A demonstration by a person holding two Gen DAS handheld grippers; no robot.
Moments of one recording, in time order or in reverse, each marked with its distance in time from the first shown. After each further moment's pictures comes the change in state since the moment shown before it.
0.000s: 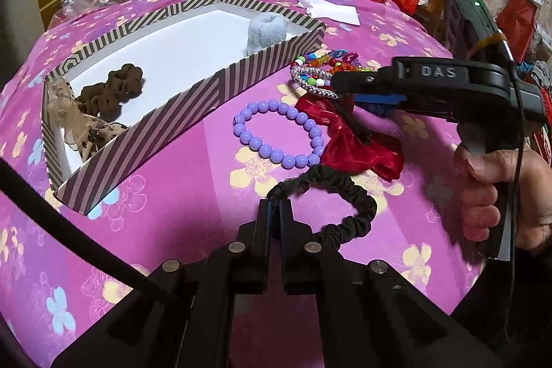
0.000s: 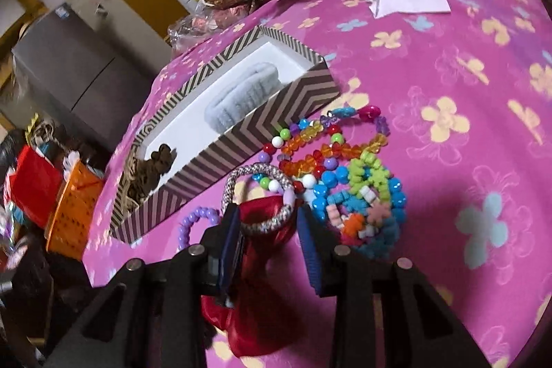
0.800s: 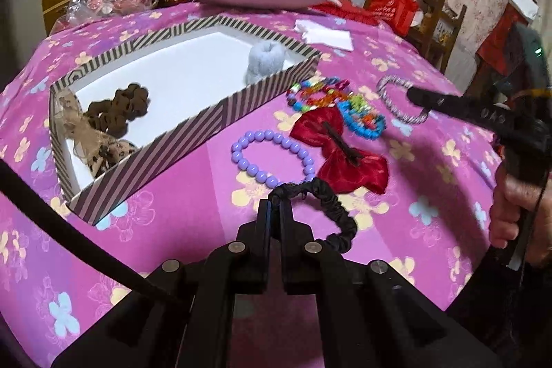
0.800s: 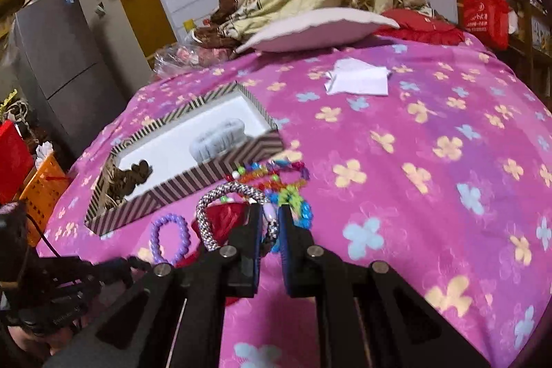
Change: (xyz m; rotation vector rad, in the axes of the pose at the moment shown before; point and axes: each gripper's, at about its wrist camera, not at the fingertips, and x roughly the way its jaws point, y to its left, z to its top) left arm -0.021 0.005 0.003 -0.018 -0.100 -0.049; right arm -0.090 0.013 -0.015 -0.171 -0.183 -0.232
